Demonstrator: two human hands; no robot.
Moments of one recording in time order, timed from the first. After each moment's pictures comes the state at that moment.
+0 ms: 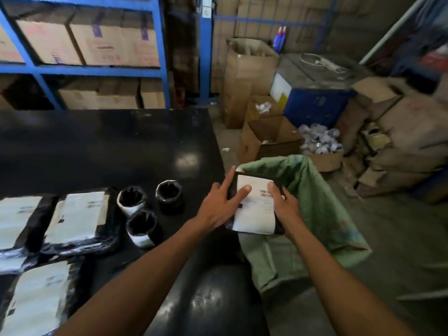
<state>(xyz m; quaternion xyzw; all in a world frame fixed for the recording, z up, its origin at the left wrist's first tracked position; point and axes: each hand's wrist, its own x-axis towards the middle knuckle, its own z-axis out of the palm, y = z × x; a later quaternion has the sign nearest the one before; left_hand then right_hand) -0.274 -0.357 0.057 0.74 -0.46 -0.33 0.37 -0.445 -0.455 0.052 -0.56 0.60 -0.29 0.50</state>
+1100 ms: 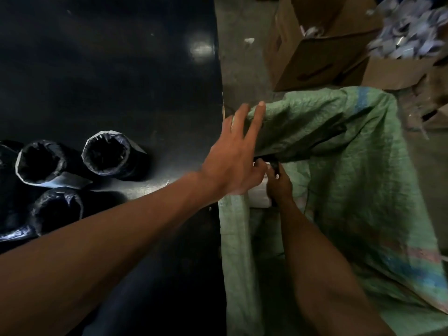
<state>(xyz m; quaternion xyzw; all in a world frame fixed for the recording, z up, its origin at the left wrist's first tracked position) -0.266 -0.527 -0.047 0.75 -0.60 -0.19 0.20 -0.434 -0.614 -0.266 -0.56 0.67 -0.09 0.49</state>
